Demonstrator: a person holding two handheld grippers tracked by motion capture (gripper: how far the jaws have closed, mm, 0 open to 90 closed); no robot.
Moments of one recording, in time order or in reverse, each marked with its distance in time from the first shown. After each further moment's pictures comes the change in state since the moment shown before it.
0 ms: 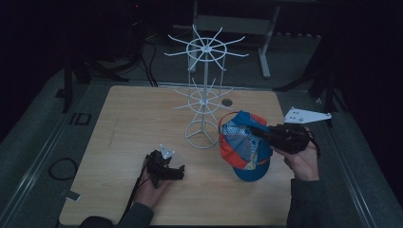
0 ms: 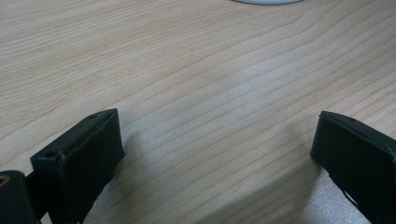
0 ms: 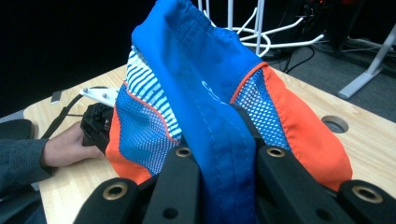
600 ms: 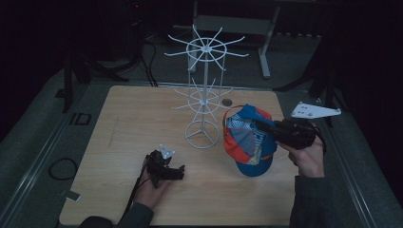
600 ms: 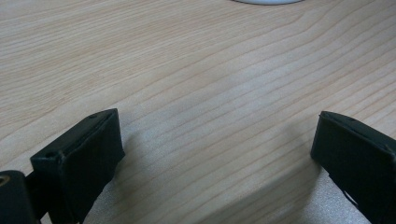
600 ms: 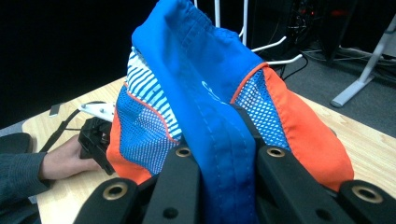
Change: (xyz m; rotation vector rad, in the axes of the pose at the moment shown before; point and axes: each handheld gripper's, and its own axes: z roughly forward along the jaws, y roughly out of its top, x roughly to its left) left arm 0.000 0.000 0.000 0.000 0.000 0.001; right arm -0.008 0.009 -0.011 -0.040 -0.012 0.011
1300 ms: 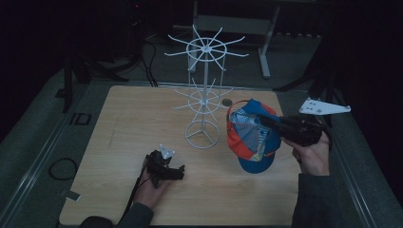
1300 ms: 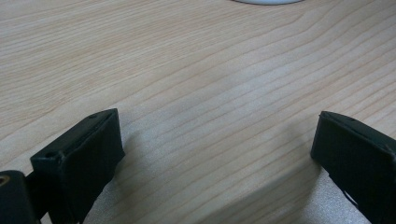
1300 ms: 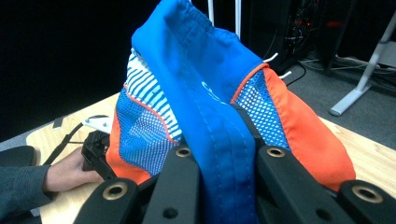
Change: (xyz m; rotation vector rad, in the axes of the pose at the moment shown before) left arm 0.000 0.000 0.000 -0.002 0.000 -0.002; right arm -0.004 0.009 -0.012 -0.043 0.000 0.011
